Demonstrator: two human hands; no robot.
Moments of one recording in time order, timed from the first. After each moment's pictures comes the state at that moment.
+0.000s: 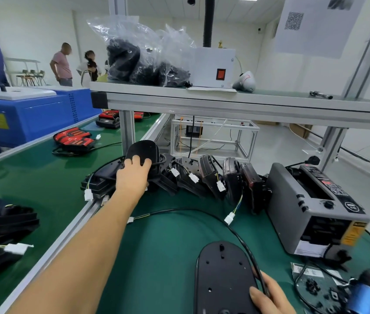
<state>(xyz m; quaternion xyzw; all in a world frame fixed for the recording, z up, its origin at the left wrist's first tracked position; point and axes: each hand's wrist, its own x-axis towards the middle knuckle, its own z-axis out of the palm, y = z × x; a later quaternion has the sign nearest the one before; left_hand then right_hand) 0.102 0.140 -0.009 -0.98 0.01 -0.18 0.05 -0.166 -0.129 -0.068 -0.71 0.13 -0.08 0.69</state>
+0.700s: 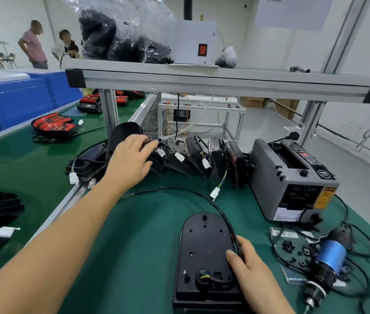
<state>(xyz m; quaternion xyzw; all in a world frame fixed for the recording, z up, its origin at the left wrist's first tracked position) 0.057 0.123 0.000 -0.90 0.25 -0.35 0.01 -0.170 -0.133 -0.060 -0.88 0.12 0.01 0.46</state>
